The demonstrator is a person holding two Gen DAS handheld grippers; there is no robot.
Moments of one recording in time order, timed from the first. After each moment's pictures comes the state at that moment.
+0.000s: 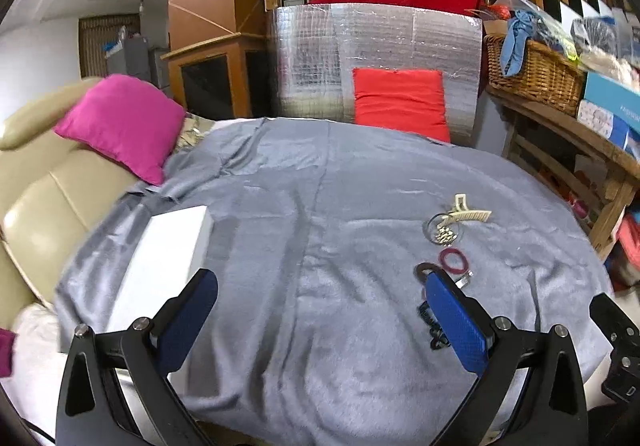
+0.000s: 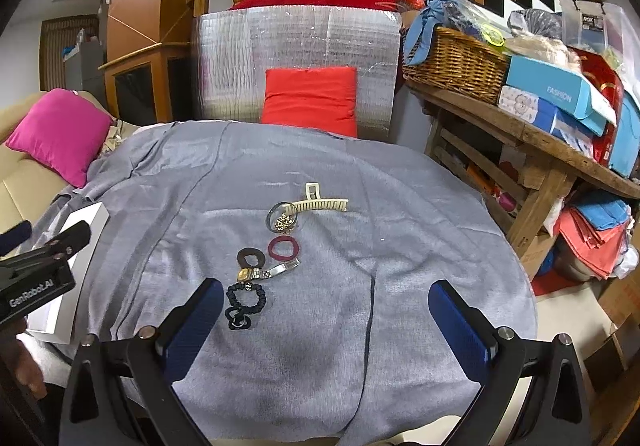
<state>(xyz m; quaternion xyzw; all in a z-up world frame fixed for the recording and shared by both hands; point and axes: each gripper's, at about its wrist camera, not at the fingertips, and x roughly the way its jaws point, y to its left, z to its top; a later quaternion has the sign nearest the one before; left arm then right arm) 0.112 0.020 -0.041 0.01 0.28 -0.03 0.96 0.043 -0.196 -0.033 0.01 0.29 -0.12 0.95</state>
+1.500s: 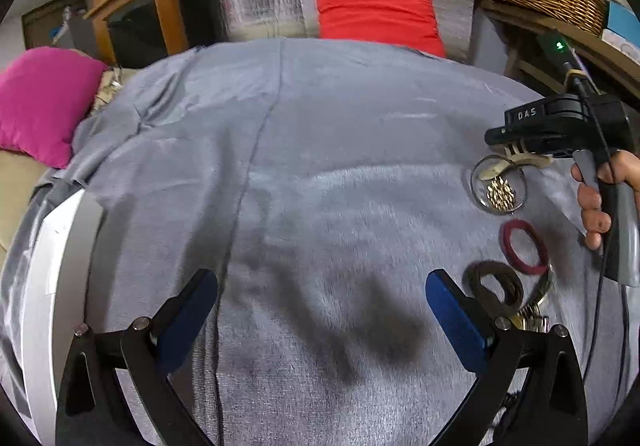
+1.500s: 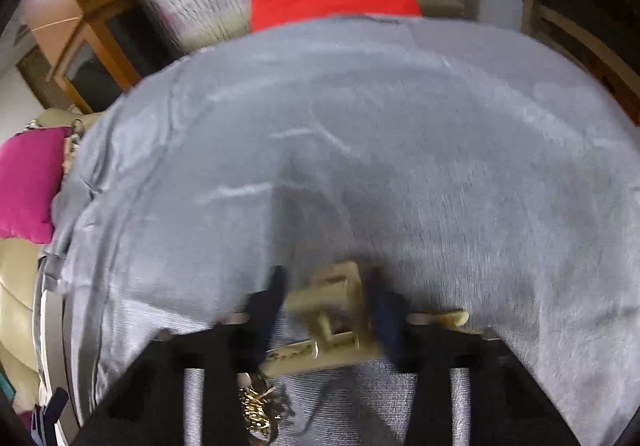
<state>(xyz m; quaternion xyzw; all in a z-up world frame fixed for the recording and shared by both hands) 0.291 -0.024 -0.163 0.06 0.40 -0.08 0.91 0.432 -0.304 -0.181 0.15 0.47 0.00 0.87</state>
